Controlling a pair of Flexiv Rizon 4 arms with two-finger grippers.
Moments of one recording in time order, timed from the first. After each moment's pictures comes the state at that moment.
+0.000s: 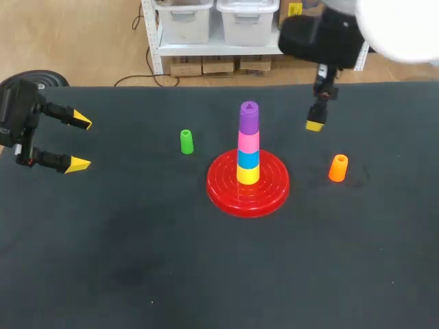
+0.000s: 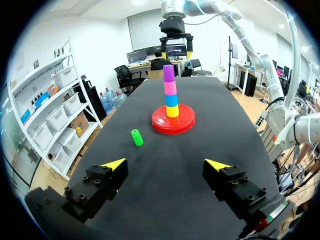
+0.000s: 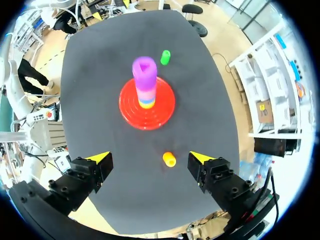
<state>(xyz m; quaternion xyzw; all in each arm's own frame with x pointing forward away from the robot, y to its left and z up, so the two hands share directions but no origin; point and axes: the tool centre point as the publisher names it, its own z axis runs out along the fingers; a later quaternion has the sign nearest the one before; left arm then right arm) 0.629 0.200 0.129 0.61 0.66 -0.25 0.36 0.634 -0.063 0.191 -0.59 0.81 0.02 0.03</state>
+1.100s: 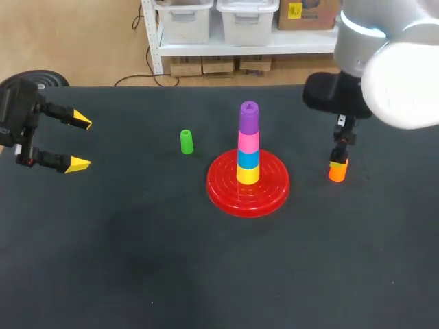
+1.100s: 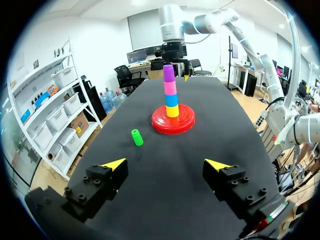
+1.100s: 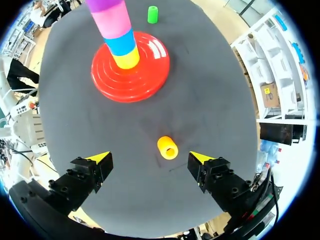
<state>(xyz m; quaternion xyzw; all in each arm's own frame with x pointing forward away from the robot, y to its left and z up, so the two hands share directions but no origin) 0.629 0.200 0.129 0.61 0.66 -0.25 0.36 0.646 -0.119 0.081 -0.57 0.82 0.00 0.00</state>
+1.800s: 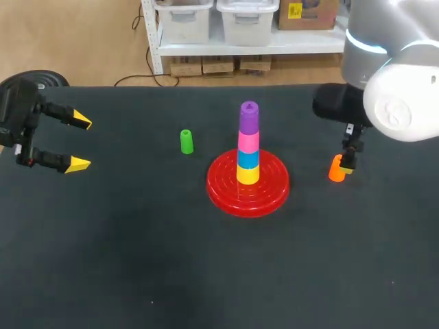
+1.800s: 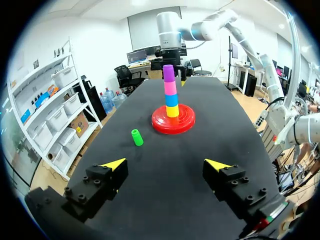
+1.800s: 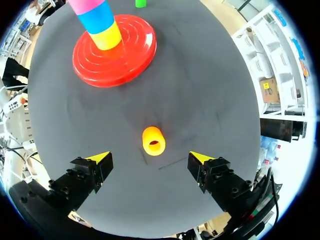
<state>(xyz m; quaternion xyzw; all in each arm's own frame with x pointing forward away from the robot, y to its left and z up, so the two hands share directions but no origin) 0.629 0.200 0.129 0.61 0.66 -0.25 0.36 0.661 -0.144 0.050 -0.57 0.82 -0.02 -0.01</state>
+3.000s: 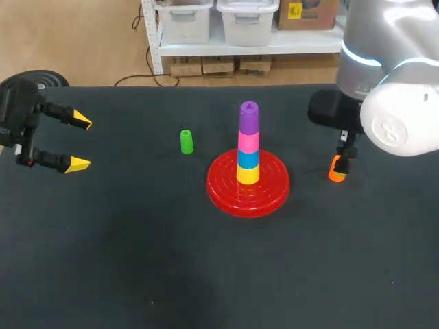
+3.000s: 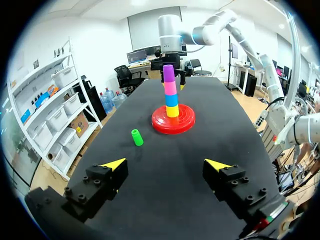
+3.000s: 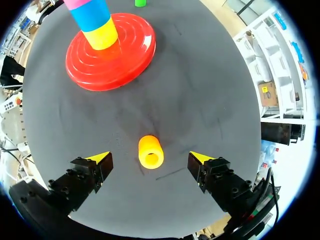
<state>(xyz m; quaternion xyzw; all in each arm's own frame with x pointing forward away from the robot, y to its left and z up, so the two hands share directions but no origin) 0.629 0.200 0.129 0.61 0.66 -0.25 0.36 0.668 -0.140 0.033 -0.57 0.82 -0.02 0.01</state>
